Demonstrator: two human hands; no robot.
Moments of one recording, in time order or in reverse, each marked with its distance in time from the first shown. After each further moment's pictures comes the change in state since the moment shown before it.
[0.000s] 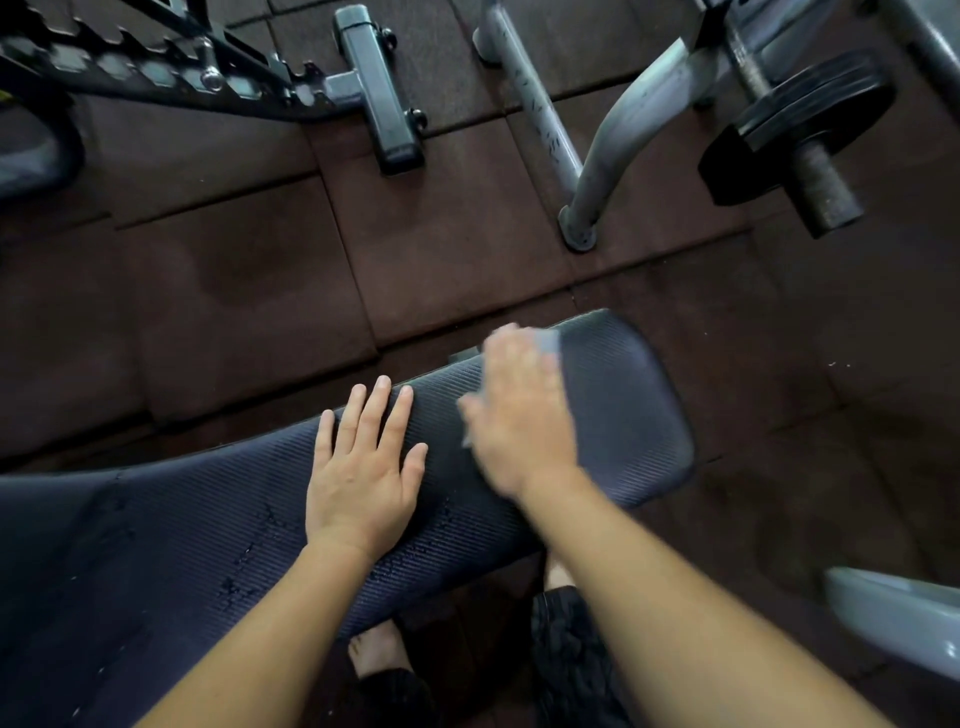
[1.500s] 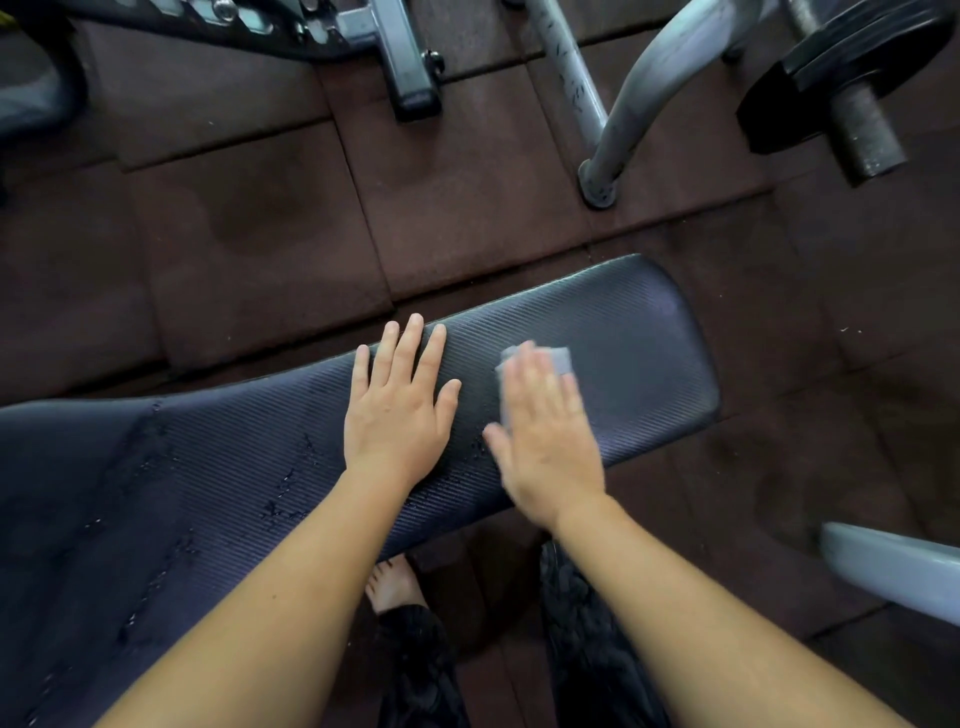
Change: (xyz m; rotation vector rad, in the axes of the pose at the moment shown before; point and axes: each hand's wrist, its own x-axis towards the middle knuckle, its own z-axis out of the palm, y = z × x) left_hand 0.000 -0.003 -0.005 -0.053 -0.043 0.003; right_hand -0.090 -0.011 0.026 -0.018 -0.022 -0.115
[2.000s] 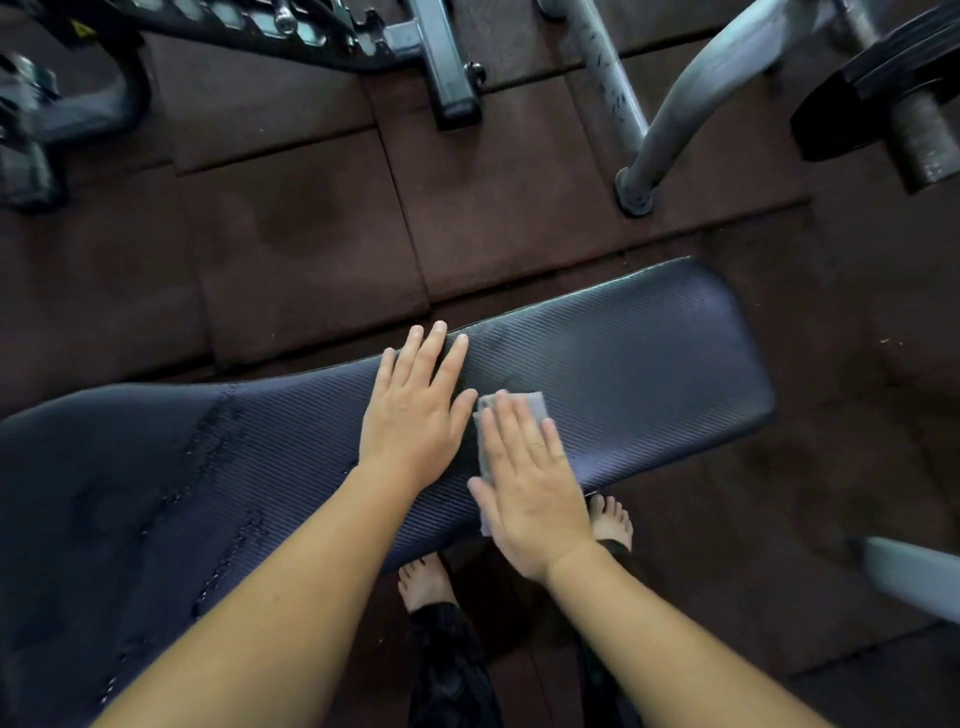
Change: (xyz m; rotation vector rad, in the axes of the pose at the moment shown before) left_hand -0.017 -0.052 -0.016 -0.057 -0.049 0.074; right_hand -0.035 -0.077 0.023 -0.012 0.009 -0.138
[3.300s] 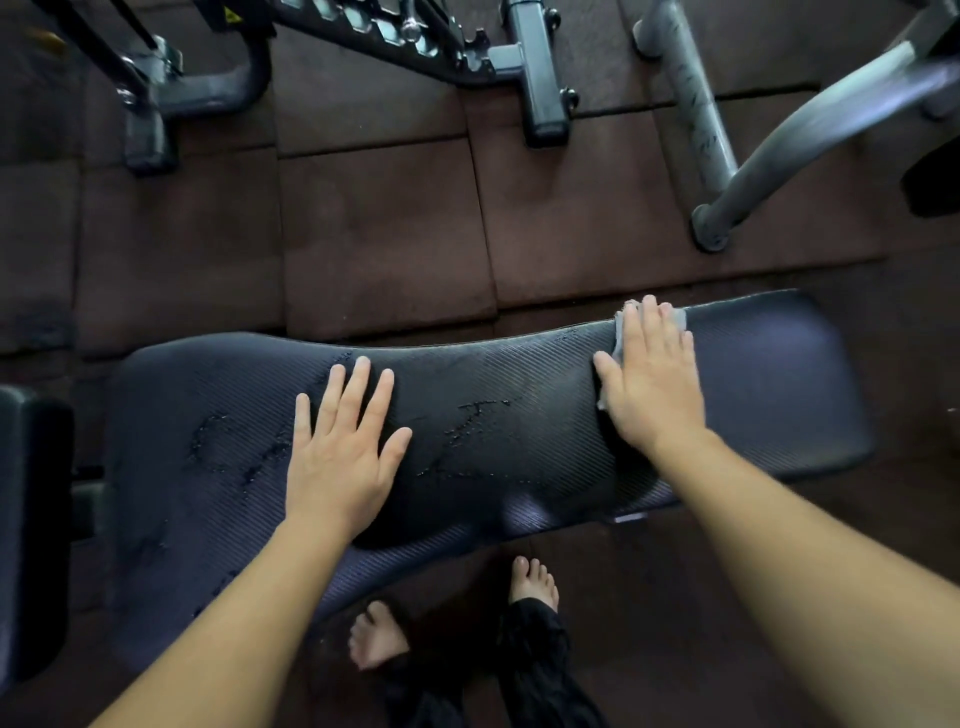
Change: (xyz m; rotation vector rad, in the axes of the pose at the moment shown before) left_hand -0.117 -0.142 -0.007 0.101 0.070 -0.283; right_hand 0.109 0.039 -0.046 0.022 -0.081 0.303
